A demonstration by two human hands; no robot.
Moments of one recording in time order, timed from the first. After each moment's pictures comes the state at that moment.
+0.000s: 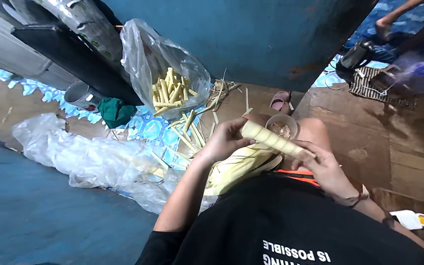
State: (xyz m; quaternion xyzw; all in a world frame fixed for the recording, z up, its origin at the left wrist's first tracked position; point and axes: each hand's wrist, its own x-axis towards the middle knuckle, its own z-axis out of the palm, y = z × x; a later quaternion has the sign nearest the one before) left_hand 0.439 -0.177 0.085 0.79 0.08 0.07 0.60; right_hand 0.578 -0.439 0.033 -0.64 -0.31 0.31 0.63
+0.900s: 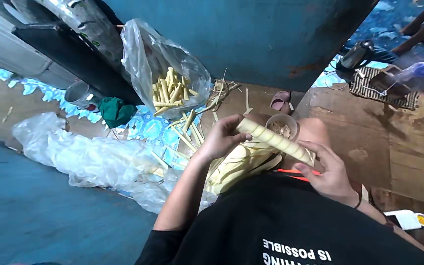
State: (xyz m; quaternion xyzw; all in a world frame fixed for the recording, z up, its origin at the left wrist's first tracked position) left_hand 0.436 -0.173 0.082 0.77 0.09 0.09 0.63; right_hand 0.578 -0.452 0.021 -0.69 -0.46 0.11 0.55
